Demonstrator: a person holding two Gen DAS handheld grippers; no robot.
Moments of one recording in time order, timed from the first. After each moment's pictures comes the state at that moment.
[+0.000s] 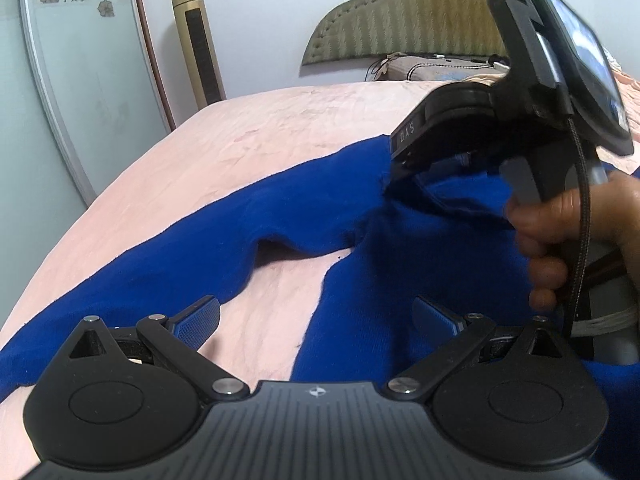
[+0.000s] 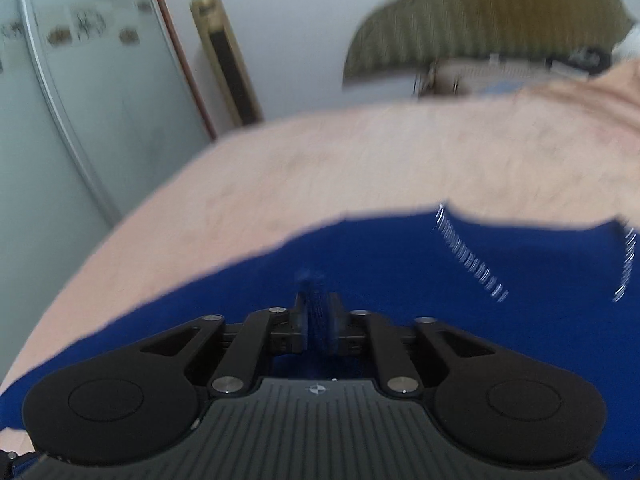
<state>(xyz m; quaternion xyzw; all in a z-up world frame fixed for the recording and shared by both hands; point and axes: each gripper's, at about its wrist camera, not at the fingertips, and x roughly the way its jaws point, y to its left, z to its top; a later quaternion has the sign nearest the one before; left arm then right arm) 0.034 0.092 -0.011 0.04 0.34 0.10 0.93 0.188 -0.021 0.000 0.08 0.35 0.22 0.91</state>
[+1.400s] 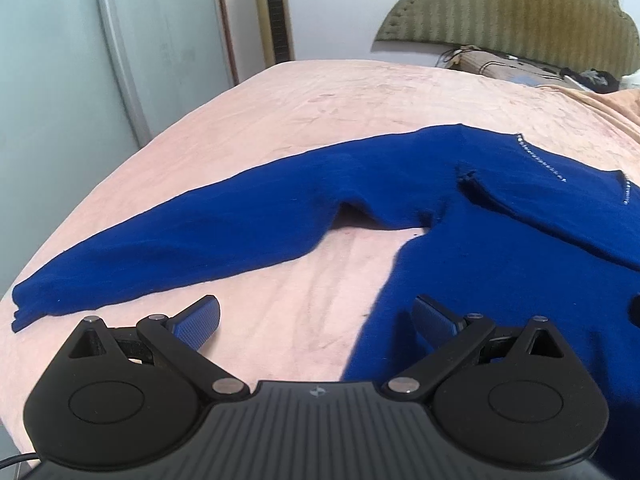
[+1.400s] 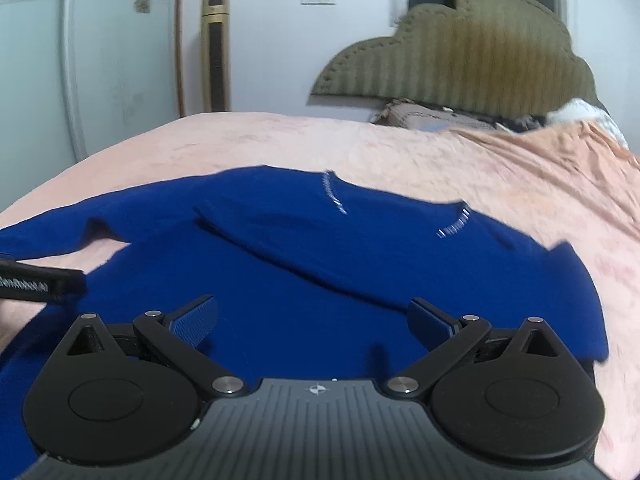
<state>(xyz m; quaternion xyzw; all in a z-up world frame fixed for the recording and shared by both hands) 0.027 0.123 -0.013 -0.03 0.37 0.19 0.91 0.034 -0.125 0.010 -0.05 0.29 0.15 0.94</state>
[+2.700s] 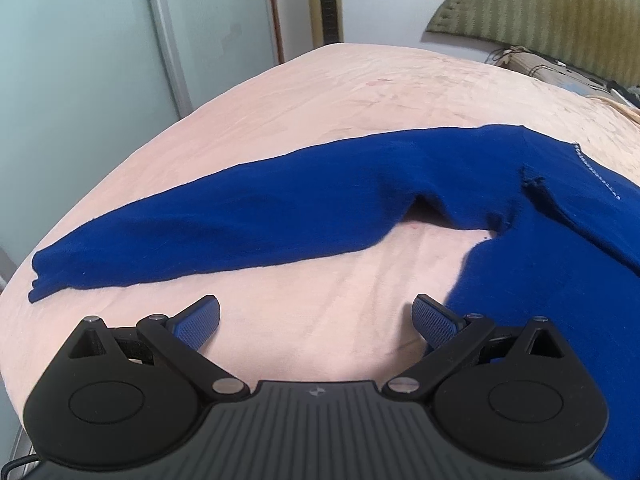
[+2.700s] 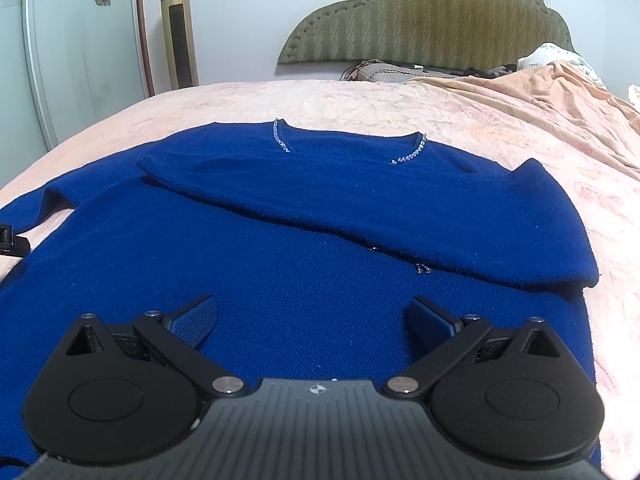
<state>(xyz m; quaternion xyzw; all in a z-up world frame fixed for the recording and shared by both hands) 0.027 0.154 -0.021 -0.06 0.39 0.25 0.88 0.036 -0.162 -0.029 -0.02 0.33 0.13 0.94</state>
